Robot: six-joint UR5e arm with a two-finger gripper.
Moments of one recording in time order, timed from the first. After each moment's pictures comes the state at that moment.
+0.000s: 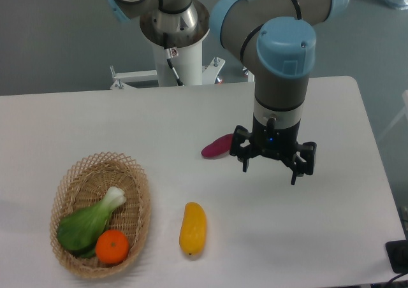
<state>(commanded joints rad) 2.49 -1.92 -1.33 -1.22 1.50 0.87</state>
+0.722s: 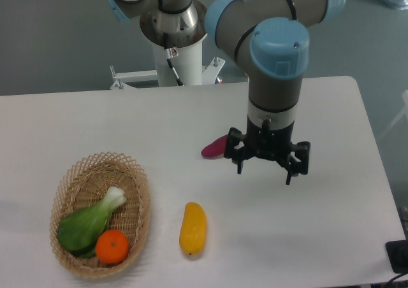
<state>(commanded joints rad) 2.43 -1.92 -1.38 -1.21 1.51 0.64</state>
